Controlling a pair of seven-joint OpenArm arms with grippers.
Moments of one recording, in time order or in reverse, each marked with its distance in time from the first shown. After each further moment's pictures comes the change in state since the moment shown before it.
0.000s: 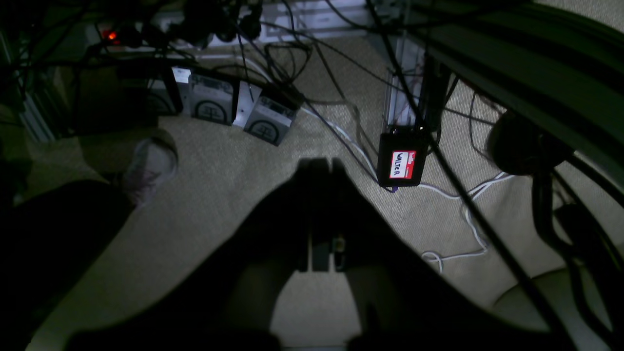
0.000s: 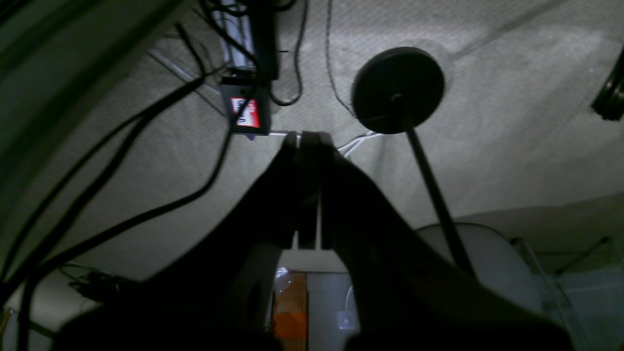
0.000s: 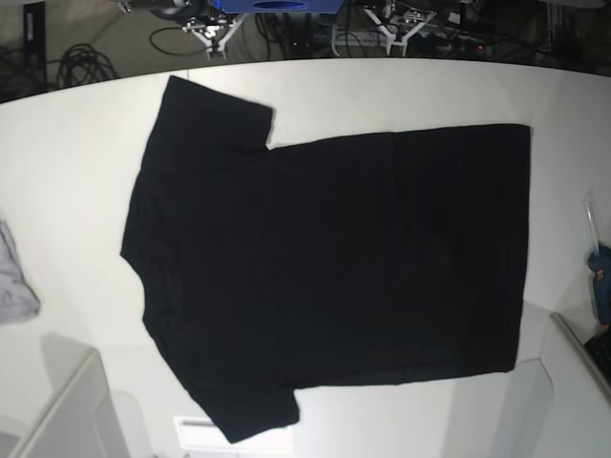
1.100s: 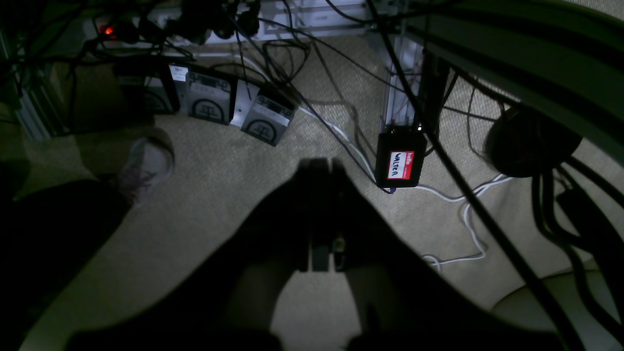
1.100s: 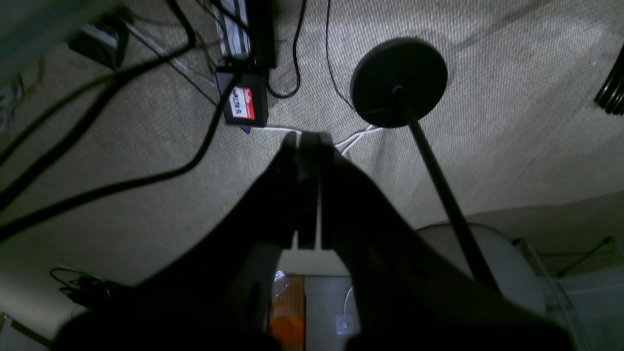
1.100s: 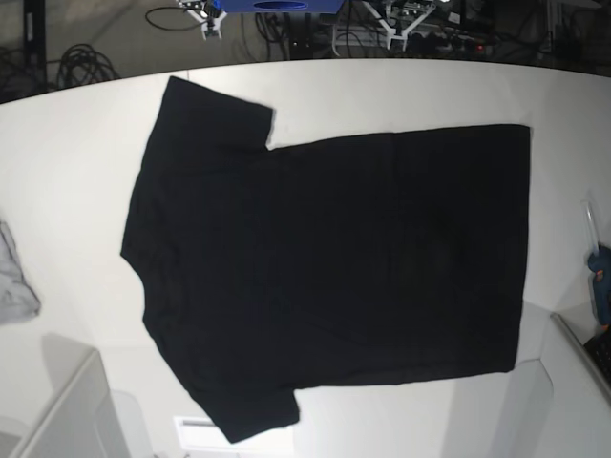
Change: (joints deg) left arm 3.8 0.0 -0.3 6.1 -0.4 0.0 0.3; right arm -10.7 0.9 0.0 12.8 -0.2 0.0 -0.5
